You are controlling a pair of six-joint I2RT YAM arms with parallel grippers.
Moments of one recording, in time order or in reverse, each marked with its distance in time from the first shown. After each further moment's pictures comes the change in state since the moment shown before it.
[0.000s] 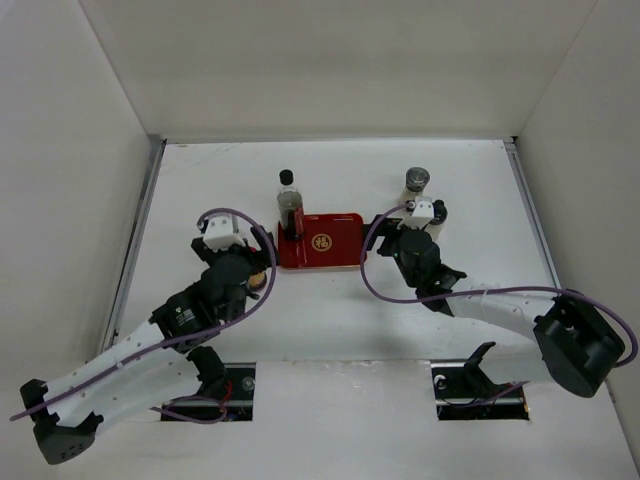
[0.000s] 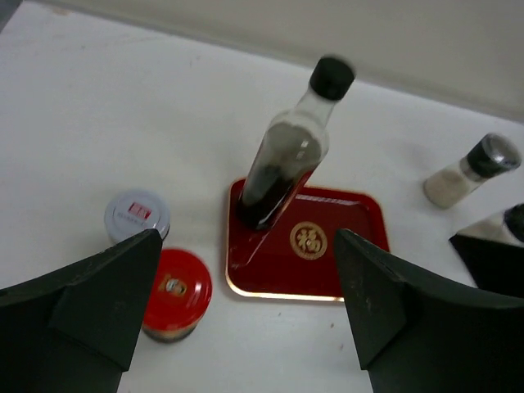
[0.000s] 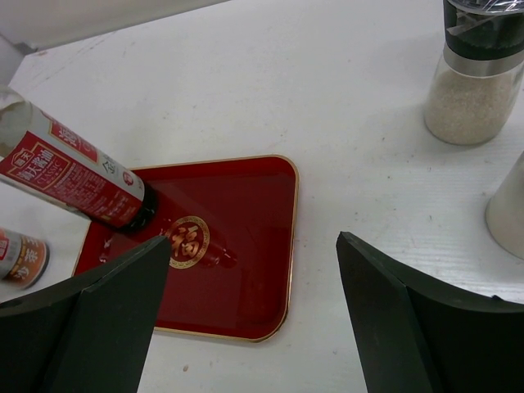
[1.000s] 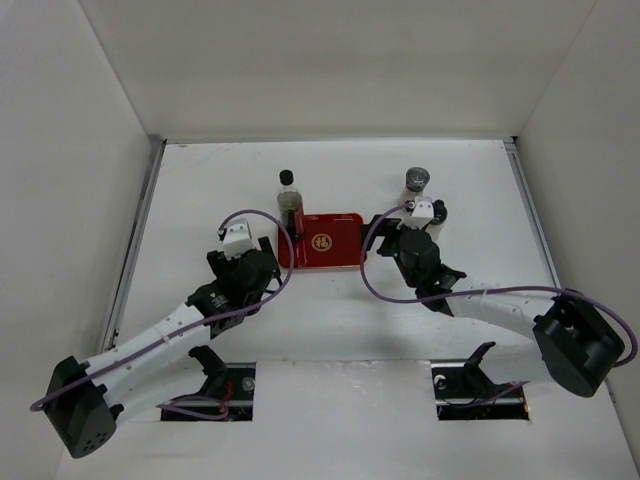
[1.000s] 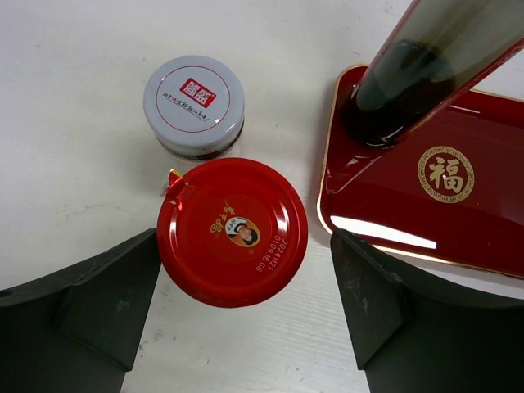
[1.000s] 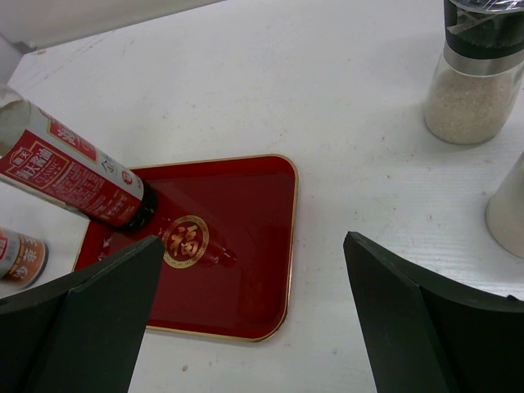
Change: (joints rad) left arm 0.121 0.158 -0.214 -0.102 0.032 -0.234; right arm 0.000 0.003 0.000 0.000 0.000 0.000
